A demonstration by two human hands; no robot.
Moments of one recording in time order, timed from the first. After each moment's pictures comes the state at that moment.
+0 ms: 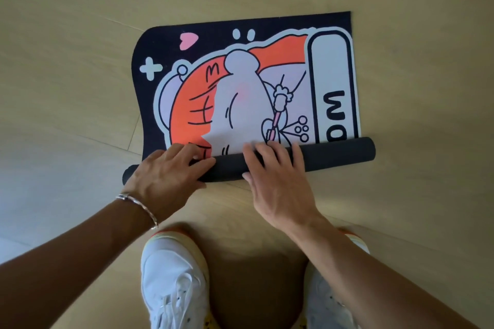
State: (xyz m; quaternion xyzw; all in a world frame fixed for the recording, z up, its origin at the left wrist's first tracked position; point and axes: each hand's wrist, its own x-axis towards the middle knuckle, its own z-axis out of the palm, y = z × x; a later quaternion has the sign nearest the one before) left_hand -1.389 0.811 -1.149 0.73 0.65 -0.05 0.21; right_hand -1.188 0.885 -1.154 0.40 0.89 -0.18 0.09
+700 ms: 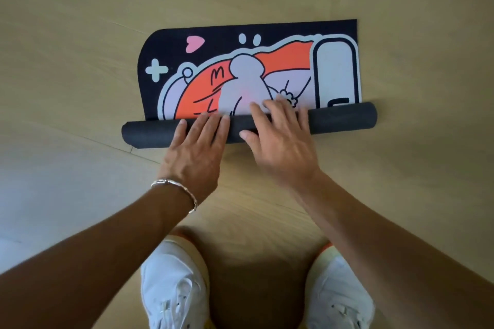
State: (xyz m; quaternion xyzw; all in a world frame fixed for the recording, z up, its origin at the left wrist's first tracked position) left_hand -1.352 0.854 -1.144 0.65 0.73 -0.16 0.15; right_hand -1.217 0.945 -1.147 0.42 0.88 -0.19 0.07
